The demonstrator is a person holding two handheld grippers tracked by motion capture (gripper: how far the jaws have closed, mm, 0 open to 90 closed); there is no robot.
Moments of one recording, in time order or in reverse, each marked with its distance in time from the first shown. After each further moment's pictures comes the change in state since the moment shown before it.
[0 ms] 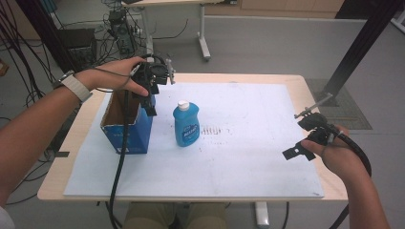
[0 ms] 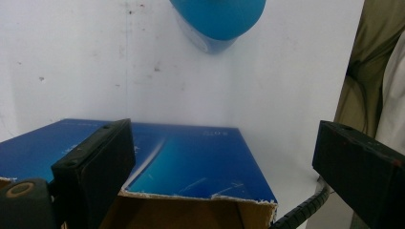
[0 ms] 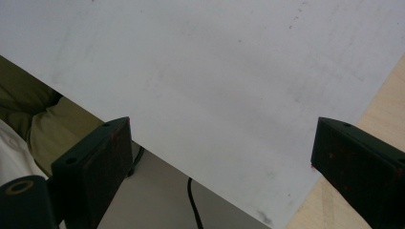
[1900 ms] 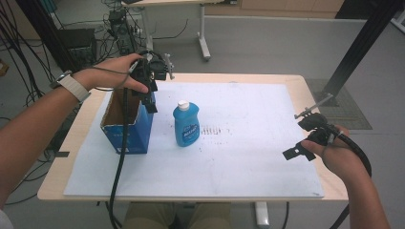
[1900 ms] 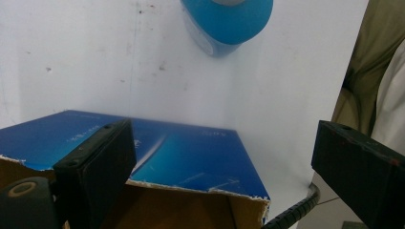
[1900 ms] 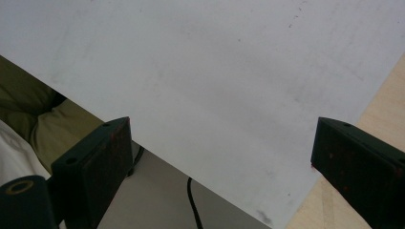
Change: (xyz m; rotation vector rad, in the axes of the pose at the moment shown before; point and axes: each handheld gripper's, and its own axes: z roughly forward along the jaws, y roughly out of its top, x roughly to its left) left arm 0.001 -0.003 -0.010 -0.015 -0.002 -0.081; right arm -0.001 -0.001 0.001 0.001 -0.001 -0.002
